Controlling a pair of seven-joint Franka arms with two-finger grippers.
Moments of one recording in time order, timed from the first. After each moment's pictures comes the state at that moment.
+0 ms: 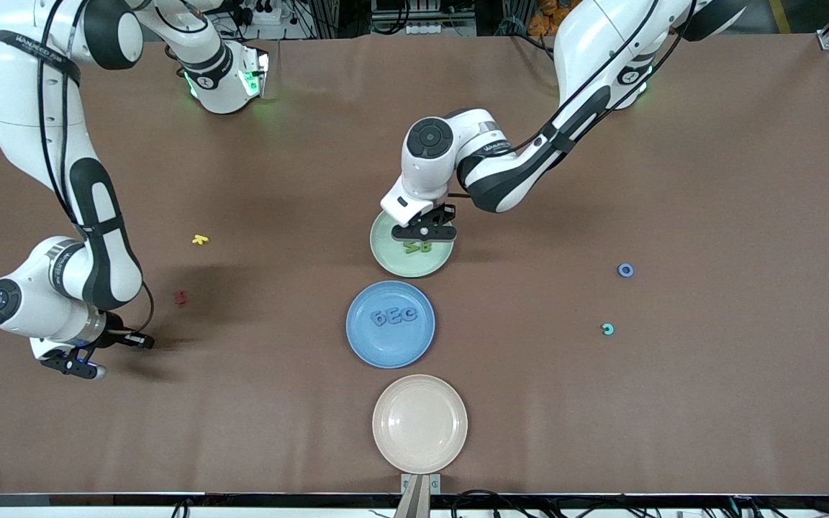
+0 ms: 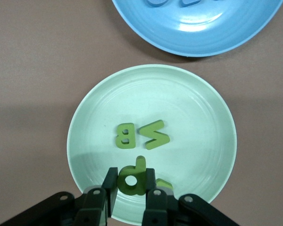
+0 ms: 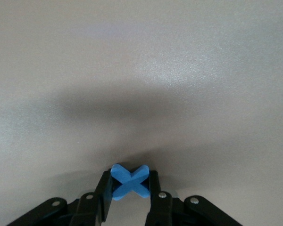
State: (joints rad) left arm -0.33 0.69 -0.63 -1.70 0.43 2.26 -1.10; right arm 0.03 0.78 -0.23 -1.60 0.29 2.37 -0.07
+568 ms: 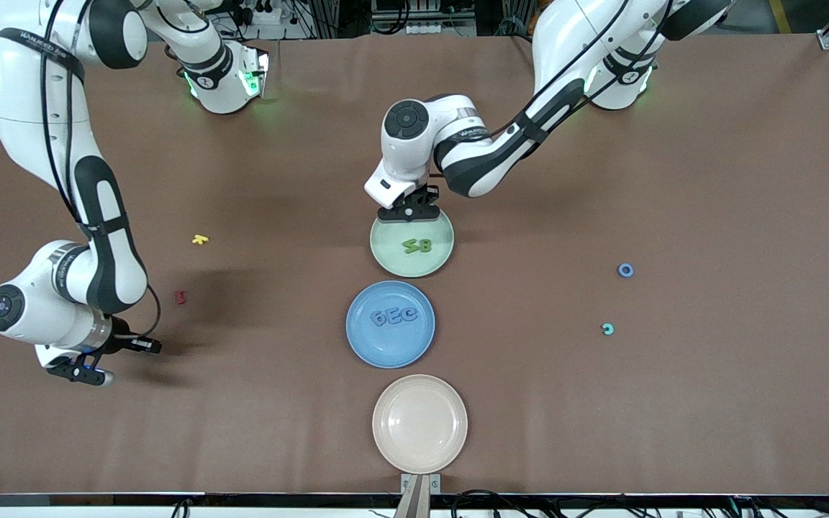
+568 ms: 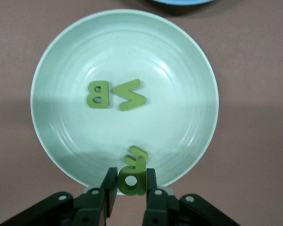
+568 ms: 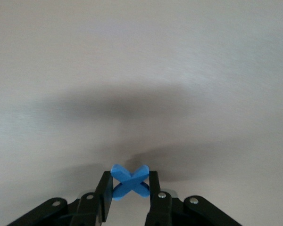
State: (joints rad) left arm -0.41 0.70 -0.63 -1.70 0.43 2.26 -1.24; right arm 0.05 0.78 -0.21 -1.55 0.29 2.32 -0.07
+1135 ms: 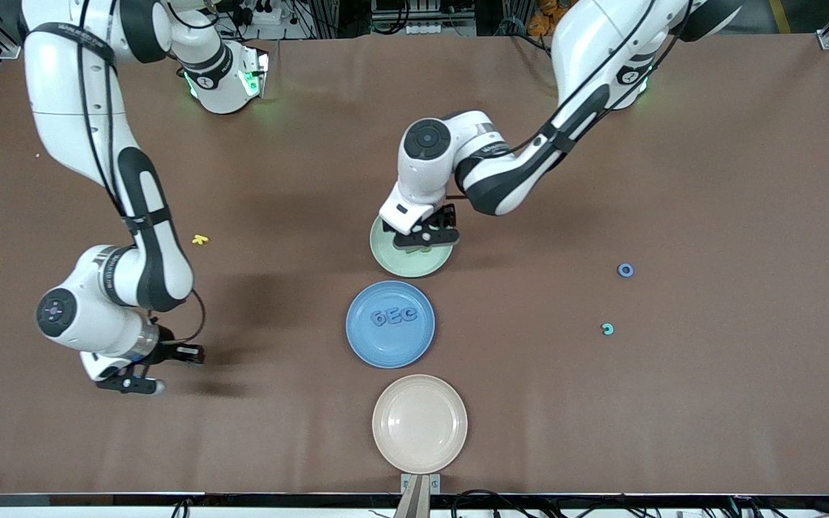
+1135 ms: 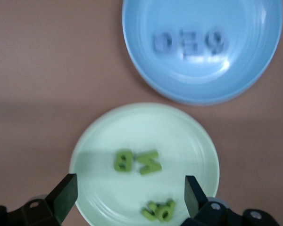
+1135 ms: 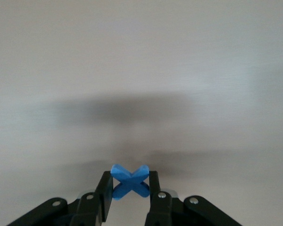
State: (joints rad) left arm -0.35 0.69 -0.59 -1.63 0.43 2.25 -1.19; right arm 0.20 0.78 -0.21 -1.50 0.35 2.32 -0.06
